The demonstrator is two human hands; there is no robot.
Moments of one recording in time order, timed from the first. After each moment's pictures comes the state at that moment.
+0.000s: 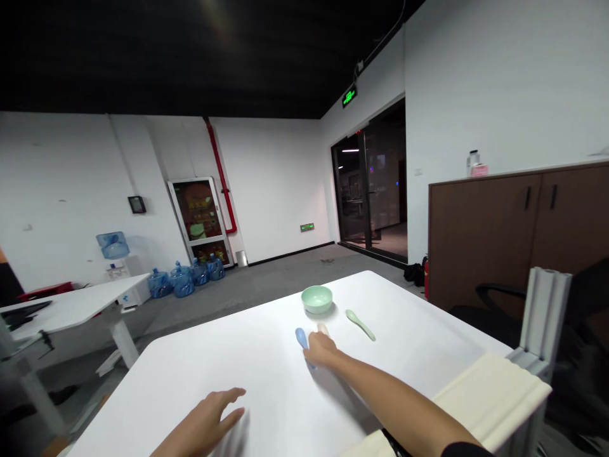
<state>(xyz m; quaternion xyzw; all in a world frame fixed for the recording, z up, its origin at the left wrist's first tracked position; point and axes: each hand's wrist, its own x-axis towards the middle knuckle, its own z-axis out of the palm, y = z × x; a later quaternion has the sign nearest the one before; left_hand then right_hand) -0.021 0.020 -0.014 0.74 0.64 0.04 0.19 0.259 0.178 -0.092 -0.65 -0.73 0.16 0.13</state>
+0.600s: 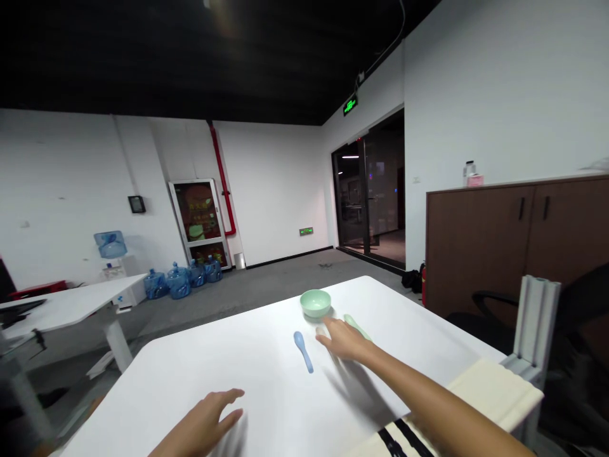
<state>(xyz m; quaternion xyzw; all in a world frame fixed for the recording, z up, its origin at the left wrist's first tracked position) -0.024 0.021 -0.018 0.74 0.64 0.06 0.19 0.336 0.138 -0.022 -0.55 -0.80 0.12 0.20</state>
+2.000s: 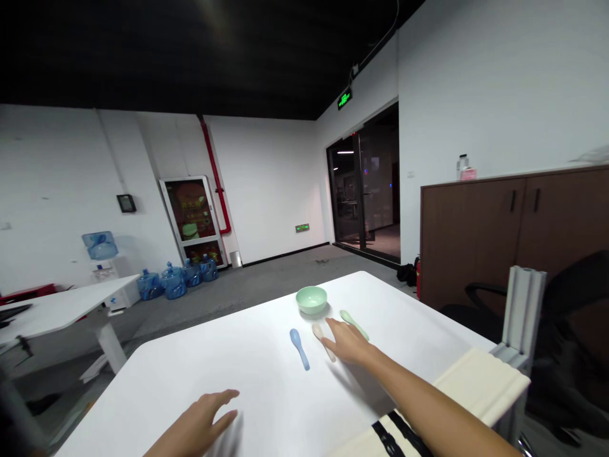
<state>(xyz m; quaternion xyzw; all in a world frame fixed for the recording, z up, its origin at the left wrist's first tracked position) -0.016 0.021 -0.018 0.75 0.64 0.05 0.18 0.361 0.140 -0.054 -0.58 -0.78 0.11 0.19</state>
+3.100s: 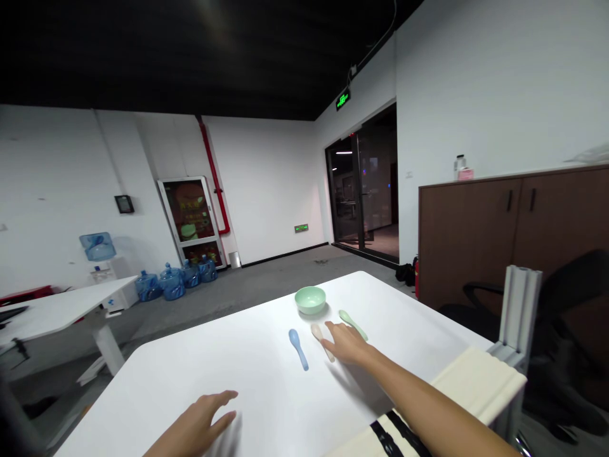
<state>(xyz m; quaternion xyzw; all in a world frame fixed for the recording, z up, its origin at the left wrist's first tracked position) -0.020 0.023 -0.023 0.74 0.64 0.05 0.19 0.360 0.136 -0.049 -0.59 -0.77 0.14 0.18</state>
